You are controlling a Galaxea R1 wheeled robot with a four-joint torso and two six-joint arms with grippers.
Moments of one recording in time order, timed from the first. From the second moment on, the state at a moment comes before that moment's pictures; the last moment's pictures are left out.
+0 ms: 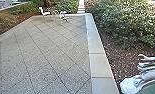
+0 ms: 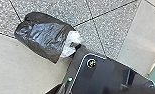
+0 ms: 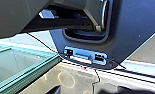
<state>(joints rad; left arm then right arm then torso) 0.90 2.57 -2.47 -0.66 0.43 0.24 -1.50 2.92 -2.44 -0.09 -0.04 0.03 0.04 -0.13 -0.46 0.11</state>
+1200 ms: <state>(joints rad) 1.52 2.95 -2.64 -0.24 0.03 0.28 -1.53 2.96 -2.50 -0.09 -0.05 0.04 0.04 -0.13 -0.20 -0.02</state>
